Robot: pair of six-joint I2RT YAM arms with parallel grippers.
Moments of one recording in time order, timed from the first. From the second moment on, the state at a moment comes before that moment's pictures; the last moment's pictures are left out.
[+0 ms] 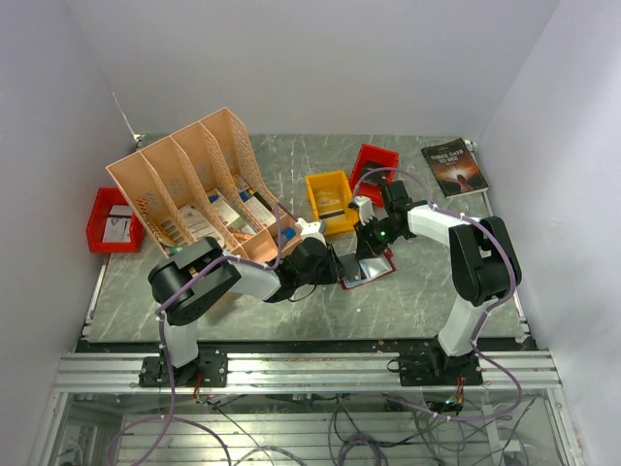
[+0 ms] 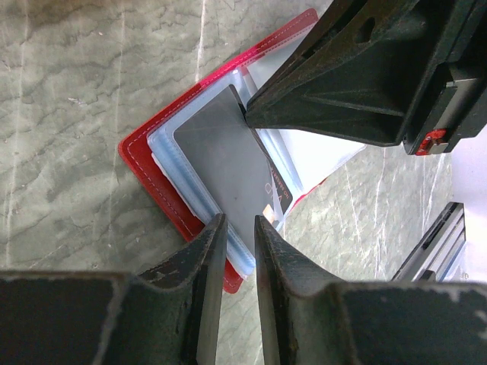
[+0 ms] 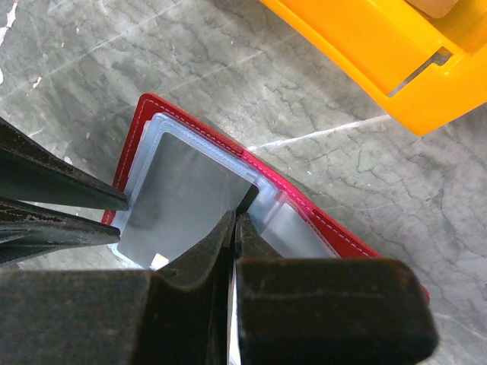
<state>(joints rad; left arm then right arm) -0.96 1.84 0.77 0.55 -0.07 -0.91 0.29 1.82 1.06 -0.46 -0.60 -0.38</state>
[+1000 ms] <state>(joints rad) -0.96 1.84 0.77 0.55 -0.07 -0.94 0.29 1.82 1.06 -0.46 -0.60 -0.38</state>
